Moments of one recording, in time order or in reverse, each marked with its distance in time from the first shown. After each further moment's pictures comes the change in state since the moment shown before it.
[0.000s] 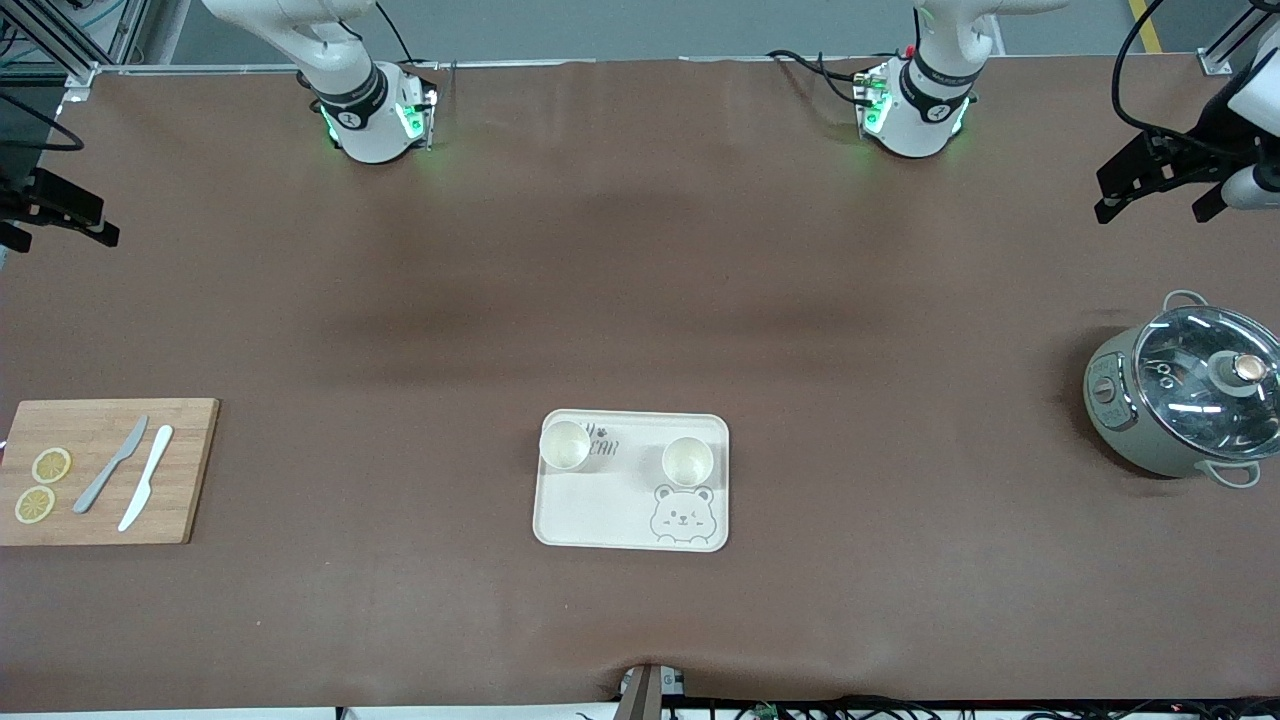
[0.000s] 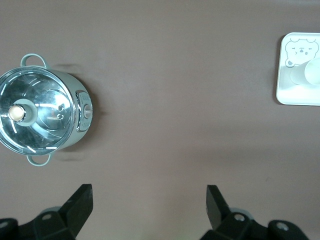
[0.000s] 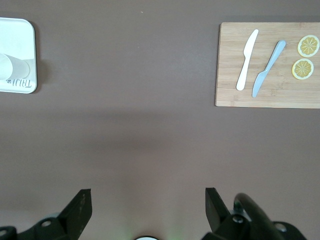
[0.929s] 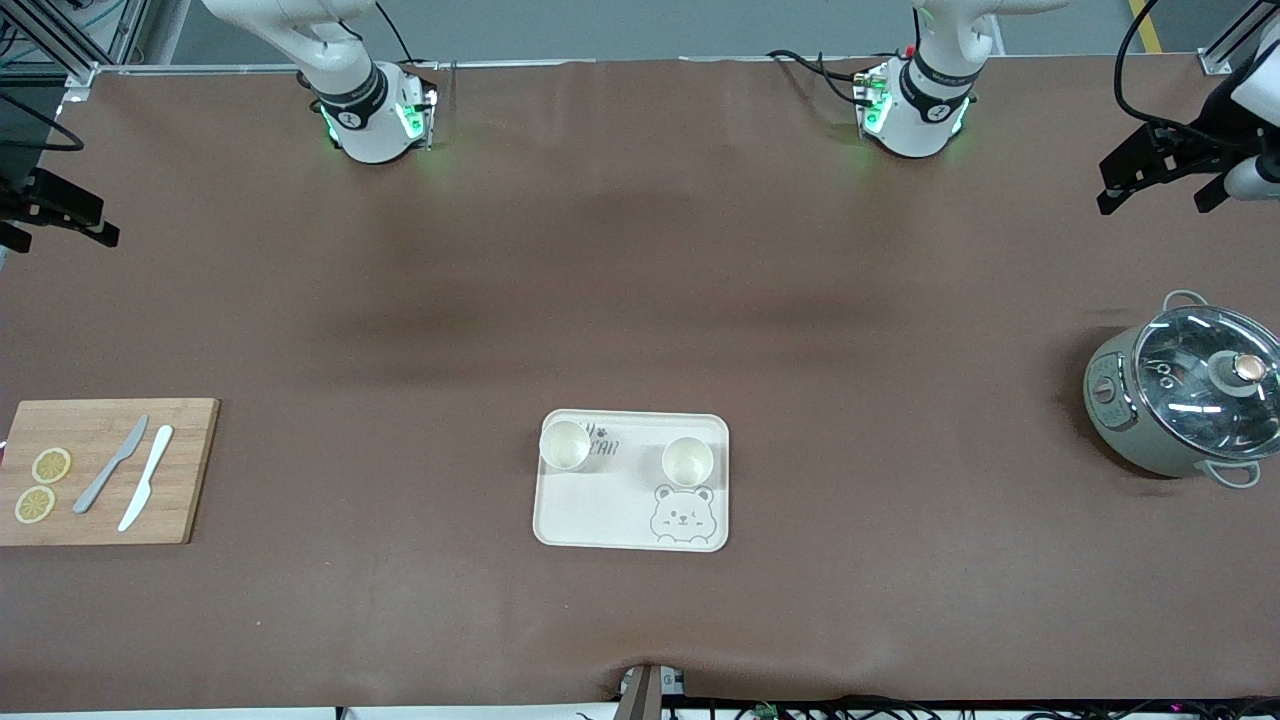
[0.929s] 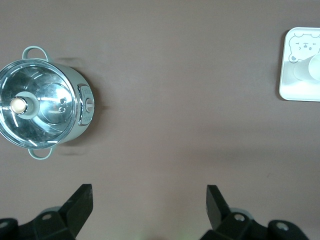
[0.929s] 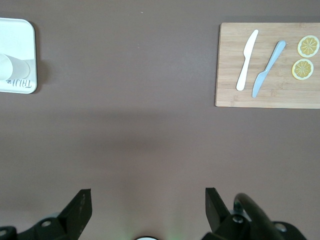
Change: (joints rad) left arm 0.005 -0.034 0.005 -0.036 0.000 -0.009 0.001; right arm 0.000 0.000 0.000 0.000 0.000 0.001 0.000
